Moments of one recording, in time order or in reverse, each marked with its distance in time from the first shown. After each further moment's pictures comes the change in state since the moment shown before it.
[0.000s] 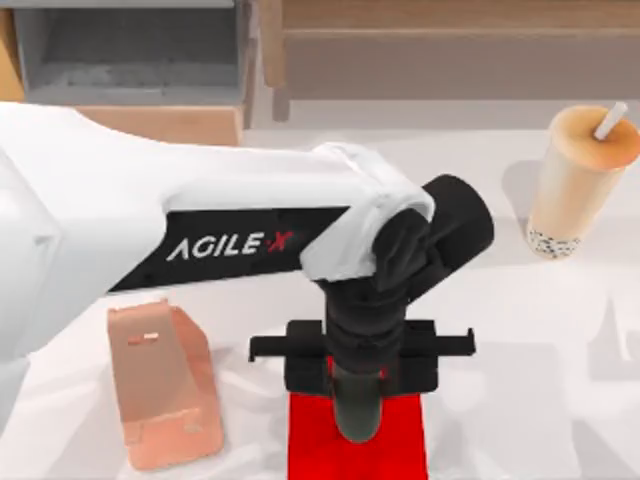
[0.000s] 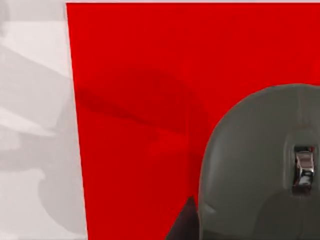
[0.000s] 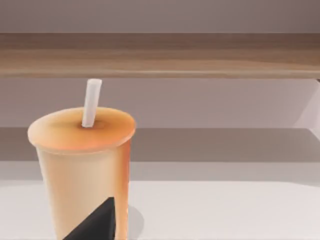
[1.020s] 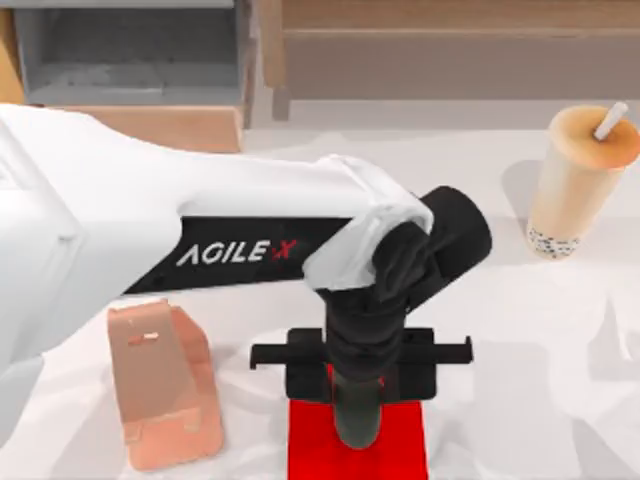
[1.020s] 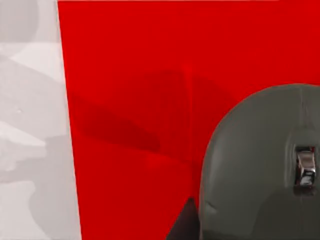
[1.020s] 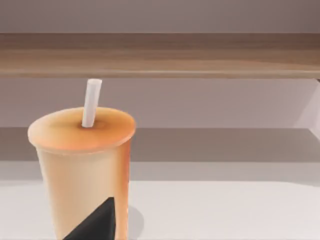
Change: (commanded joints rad) left arm 0.000 0.015 -0.021 0.035 0.000 0.000; right arm 0.000 0.000 0.000 0.000 0.000 0.000
